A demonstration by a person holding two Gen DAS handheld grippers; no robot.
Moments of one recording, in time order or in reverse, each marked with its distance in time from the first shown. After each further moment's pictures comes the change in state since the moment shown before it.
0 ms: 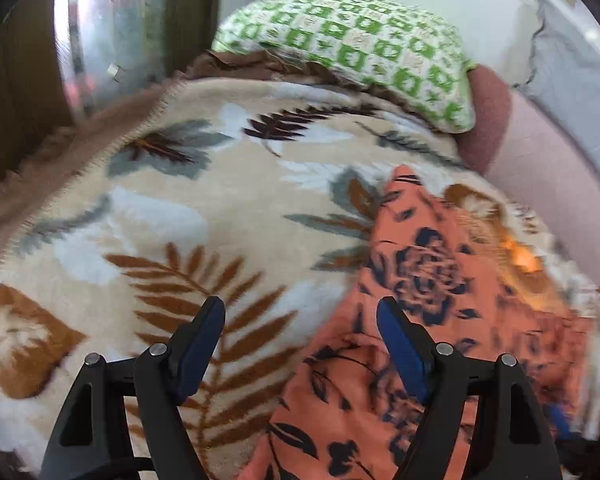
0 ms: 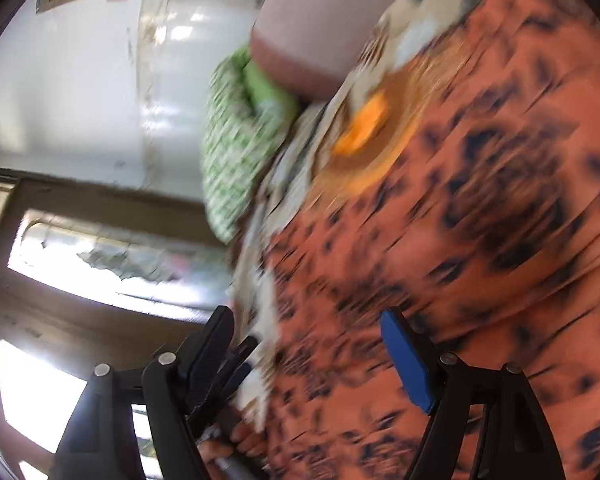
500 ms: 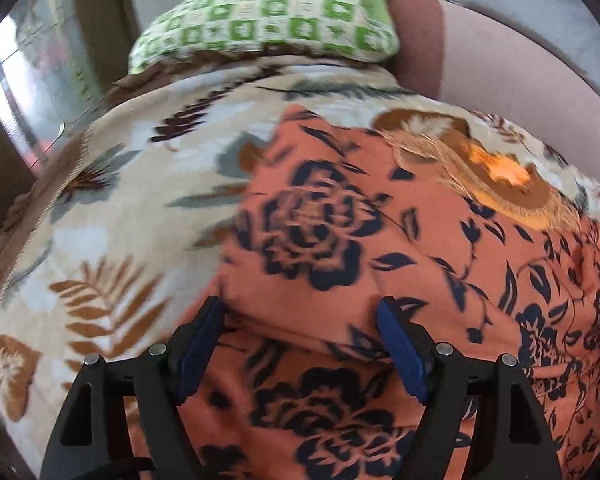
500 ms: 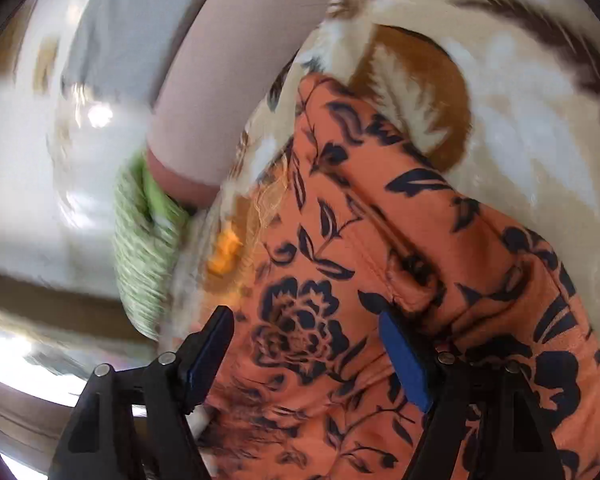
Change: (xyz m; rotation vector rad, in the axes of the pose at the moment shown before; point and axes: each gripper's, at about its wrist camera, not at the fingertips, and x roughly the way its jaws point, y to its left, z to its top) left arm 0.034 -0.095 -0.031 0.278 0.034 0.151; right arm -0.082 -0.071 0.049 0.225 -0.330 -0.261
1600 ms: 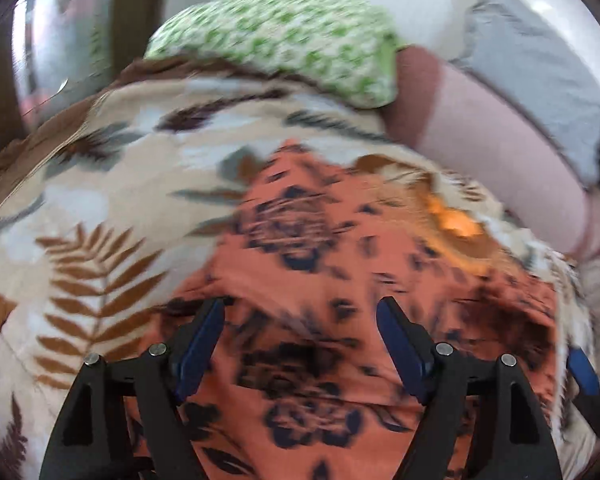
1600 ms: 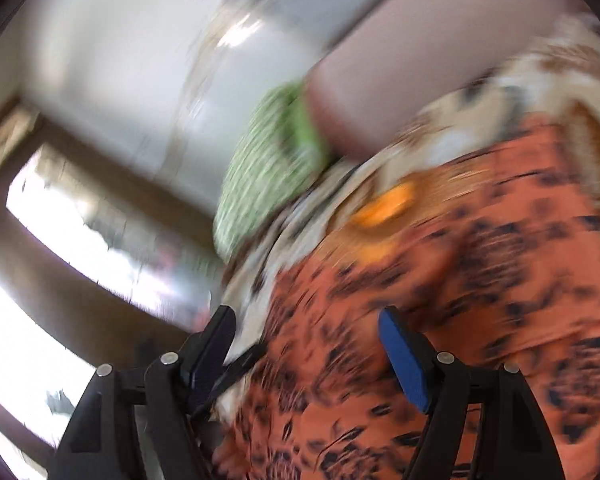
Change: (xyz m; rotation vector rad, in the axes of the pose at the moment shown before) left arm -0.030 0.023 -0.006 -0.194 -0.050 -0.174; right arm 0.000 0.119 -0.065 -0.572 0.154 0.234
